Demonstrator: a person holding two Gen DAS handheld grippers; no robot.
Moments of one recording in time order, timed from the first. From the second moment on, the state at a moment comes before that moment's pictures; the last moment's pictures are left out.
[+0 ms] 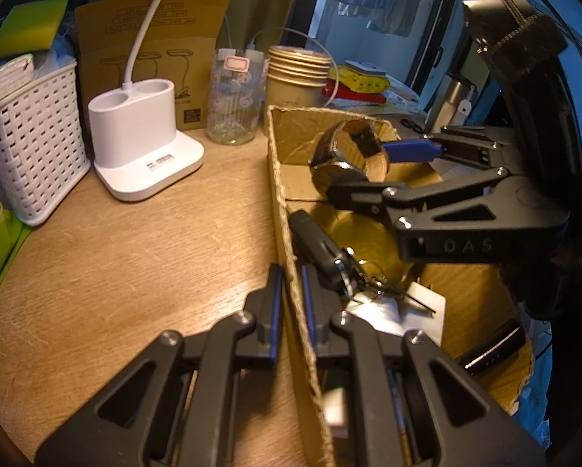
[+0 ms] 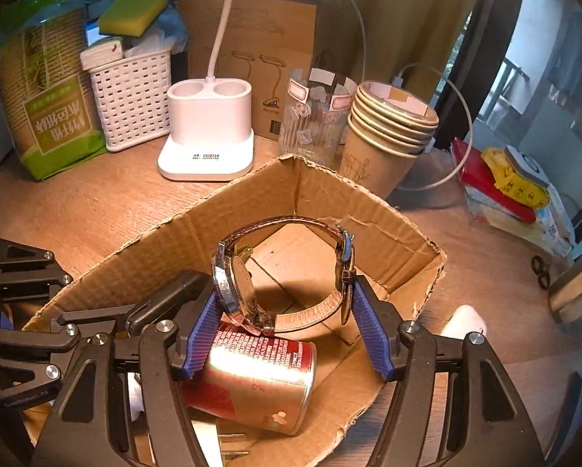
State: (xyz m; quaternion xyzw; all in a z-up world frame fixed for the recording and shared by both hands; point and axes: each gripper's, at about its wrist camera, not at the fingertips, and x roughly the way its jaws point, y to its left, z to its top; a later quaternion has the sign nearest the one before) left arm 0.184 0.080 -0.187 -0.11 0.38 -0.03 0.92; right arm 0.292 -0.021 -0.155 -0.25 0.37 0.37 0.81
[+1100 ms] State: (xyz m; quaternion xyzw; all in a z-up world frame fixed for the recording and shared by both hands) left arm 0.184 0.080 -0.187 -0.11 0.38 -0.03 0.92; right arm 0.302 -0.063 -0.132 -0.20 0.37 0.35 0.84
